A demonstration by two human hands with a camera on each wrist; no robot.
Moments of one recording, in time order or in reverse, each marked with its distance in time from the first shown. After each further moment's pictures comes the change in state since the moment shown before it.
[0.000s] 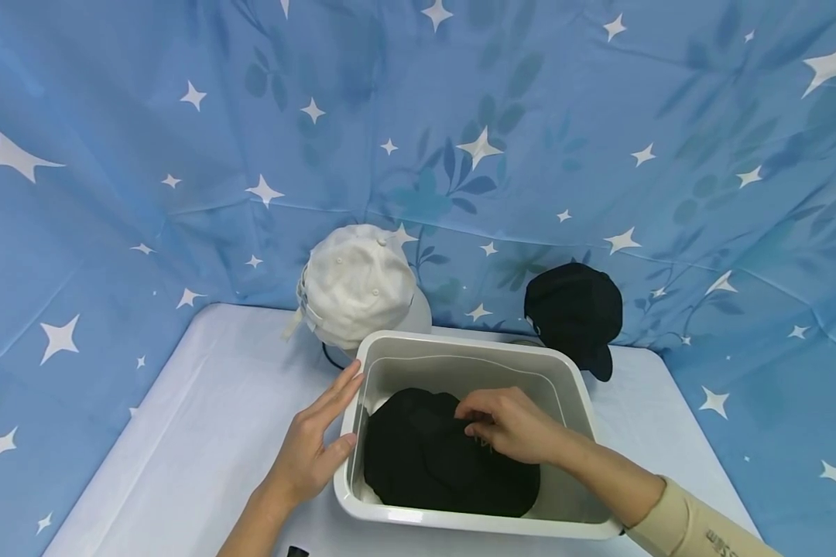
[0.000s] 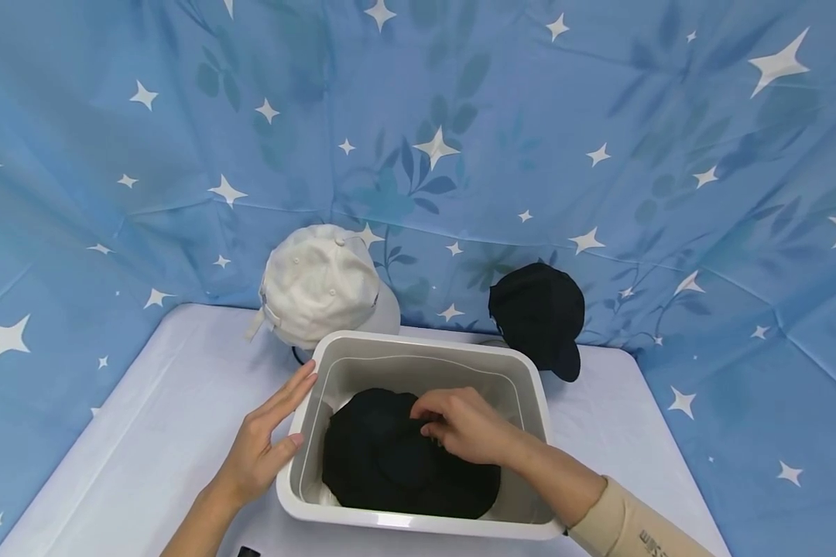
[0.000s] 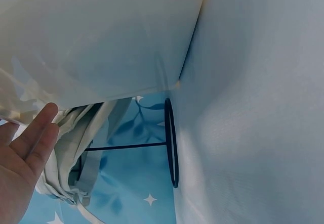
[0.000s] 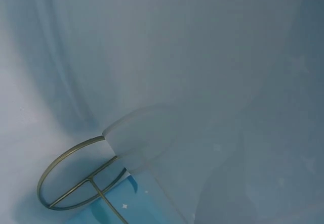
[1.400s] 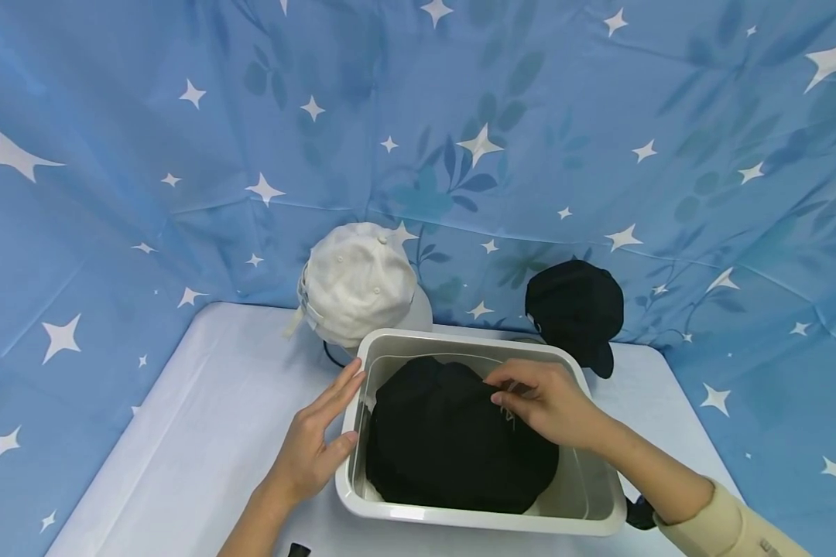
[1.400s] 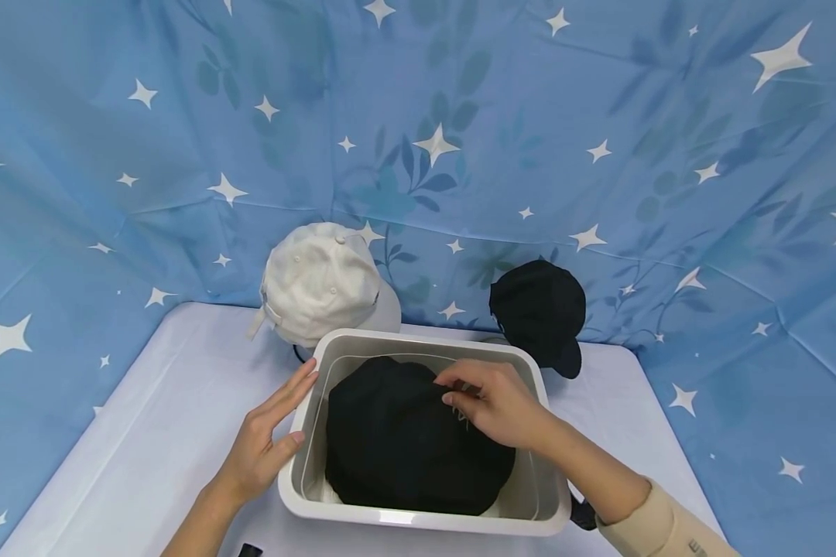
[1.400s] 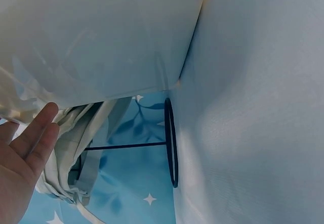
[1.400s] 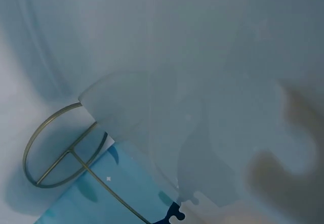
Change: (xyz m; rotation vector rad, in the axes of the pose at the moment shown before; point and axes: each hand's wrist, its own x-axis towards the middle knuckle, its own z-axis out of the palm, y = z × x) left_hand -0.001 -0.002 -0.001 0.015 -0.008 -0.015; right_hand -0.012 -0.010 -0.044 0.089 0.250 -0.099
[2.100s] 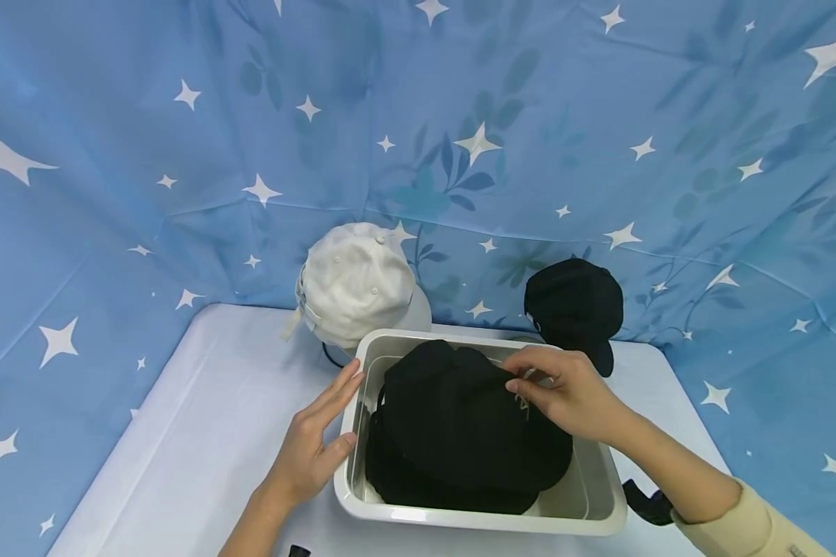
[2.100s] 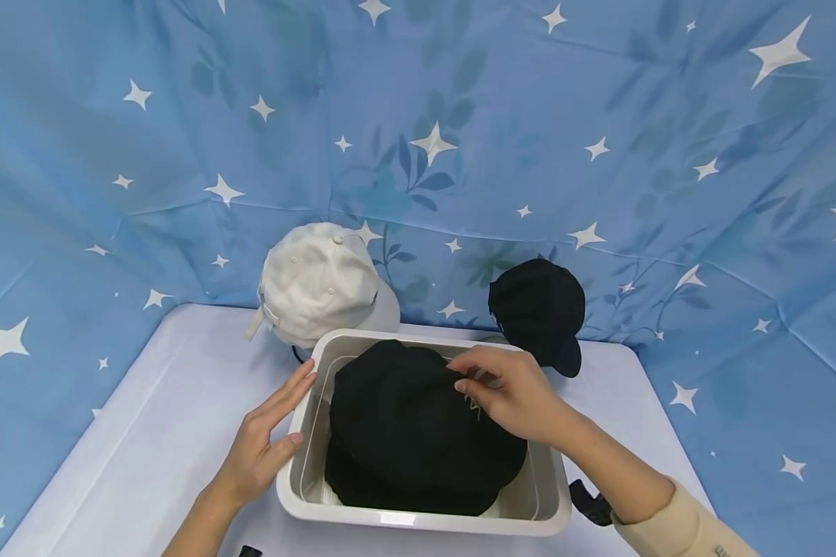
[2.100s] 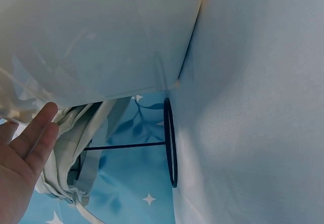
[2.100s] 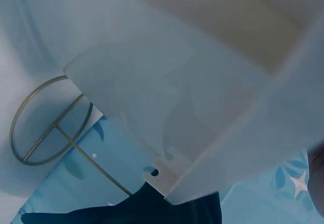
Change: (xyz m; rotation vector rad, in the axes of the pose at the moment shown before) left_hand 0.000 0.001 0.001 -0.005 0.007 -0.009; right_hand 0.002 -0.009 -0.026 -0.051 0.074 -0.045
